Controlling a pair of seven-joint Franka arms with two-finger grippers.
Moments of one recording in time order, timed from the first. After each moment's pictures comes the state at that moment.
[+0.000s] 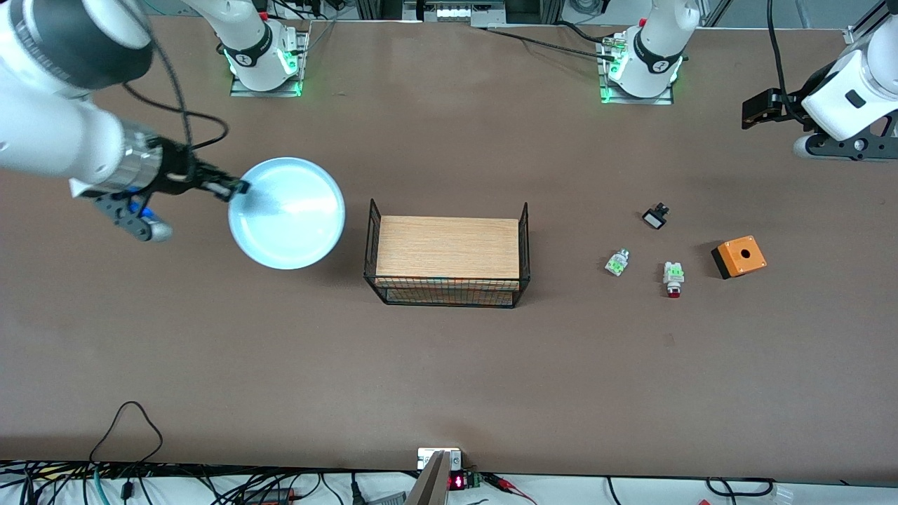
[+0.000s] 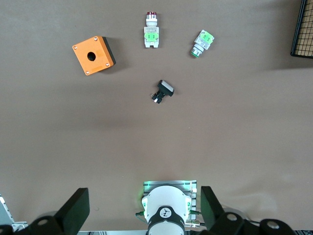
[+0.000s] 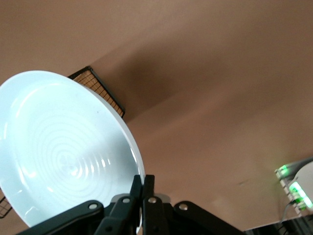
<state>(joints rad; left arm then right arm) 0.00 -0.07 -0.04 -1.68 0.04 1.32 0.01 0.24 0.18 0.01 -1.56 0.33 1.56 0.85</state>
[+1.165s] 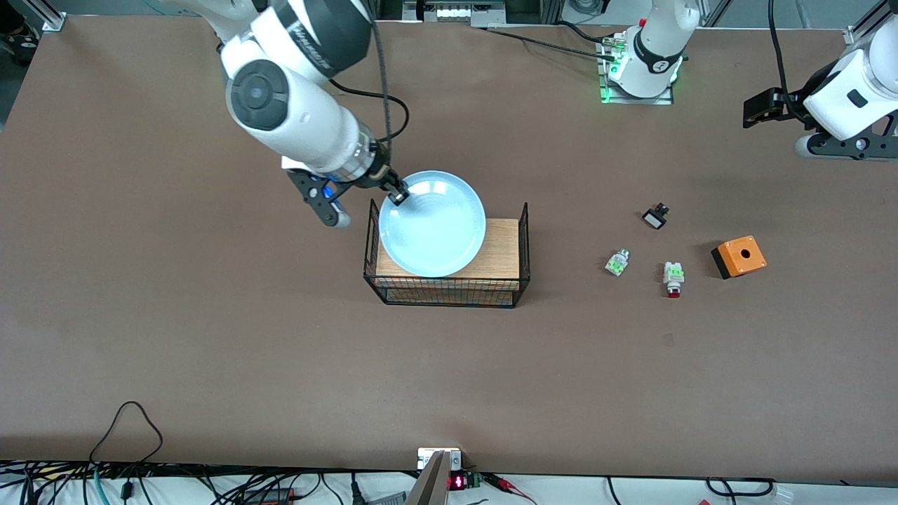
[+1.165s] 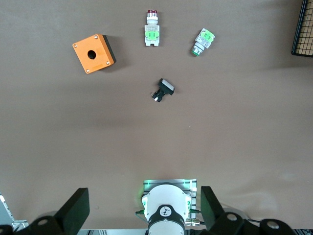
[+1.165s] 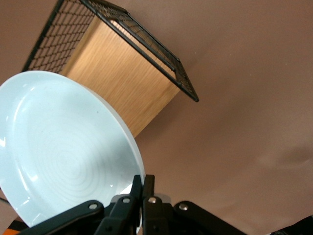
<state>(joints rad) 0.00 -0.08 -0.04 -1.68 0.04 1.32 0.01 0.59 0.40 0.01 -1.40 0.32 1.78 1.42</state>
